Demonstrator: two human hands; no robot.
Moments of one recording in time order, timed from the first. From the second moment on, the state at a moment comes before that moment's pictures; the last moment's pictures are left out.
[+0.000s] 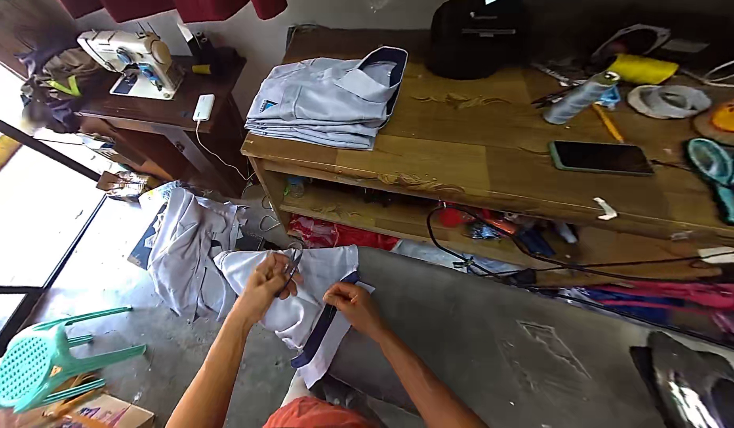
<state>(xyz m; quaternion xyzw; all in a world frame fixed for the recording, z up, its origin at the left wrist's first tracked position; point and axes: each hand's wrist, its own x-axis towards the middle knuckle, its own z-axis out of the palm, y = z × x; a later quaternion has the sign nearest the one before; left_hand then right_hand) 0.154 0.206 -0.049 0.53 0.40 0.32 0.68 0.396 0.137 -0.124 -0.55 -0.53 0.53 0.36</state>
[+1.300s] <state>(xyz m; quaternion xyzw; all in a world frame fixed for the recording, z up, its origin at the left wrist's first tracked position) 0.280 0.221 -0.080 0.70 0.48 0.21 0.49 0.455 0.160 -0.114 -0.64 -0.42 0.55 0.34</state>
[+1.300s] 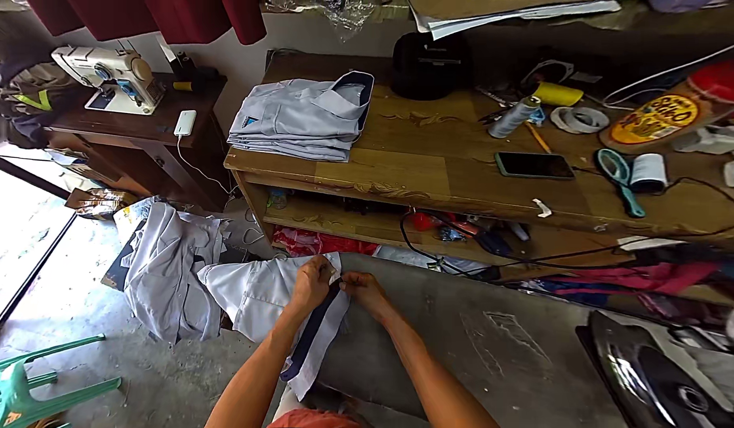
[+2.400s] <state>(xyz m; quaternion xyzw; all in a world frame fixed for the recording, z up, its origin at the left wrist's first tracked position) 0.263 0.133 -0.086 0.77 0.51 0.00 0.38 0.452 0.143 -0.136 -0.58 -0.40 0.56 0.44</state>
